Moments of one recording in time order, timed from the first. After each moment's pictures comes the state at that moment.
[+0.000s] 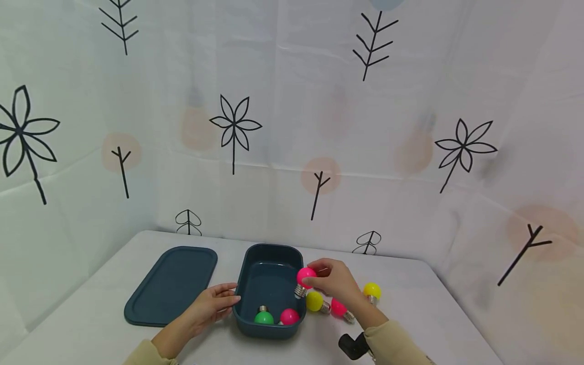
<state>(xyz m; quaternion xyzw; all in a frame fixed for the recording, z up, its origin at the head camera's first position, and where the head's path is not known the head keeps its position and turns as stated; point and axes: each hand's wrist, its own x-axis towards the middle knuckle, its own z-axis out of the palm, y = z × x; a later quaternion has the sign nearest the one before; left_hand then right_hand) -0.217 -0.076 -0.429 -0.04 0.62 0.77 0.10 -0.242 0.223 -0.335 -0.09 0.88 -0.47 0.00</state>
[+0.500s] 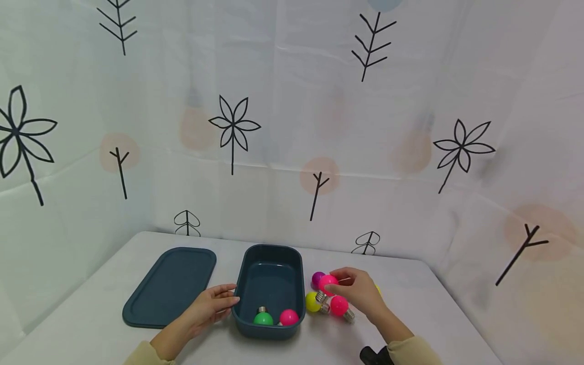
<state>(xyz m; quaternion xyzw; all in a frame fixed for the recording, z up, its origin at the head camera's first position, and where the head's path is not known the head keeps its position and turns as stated) -0.217 -0.077 -0.430 -0.04 0.62 0.78 0.10 -0.237 0.268 -0.347 -0.05 0.90 -0.43 -0.01</state>
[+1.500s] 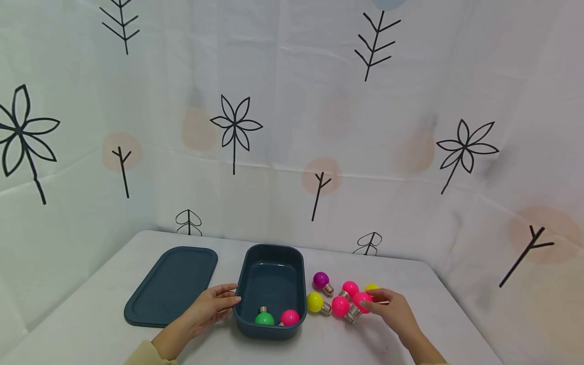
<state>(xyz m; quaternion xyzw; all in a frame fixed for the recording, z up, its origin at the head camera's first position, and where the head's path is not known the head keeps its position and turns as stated) -0.215 -0.076 -0.429 -0.03 0.62 0.78 0.09 -0.239 0.339 -0.384 0.02 0.91 -0.42 0.00</state>
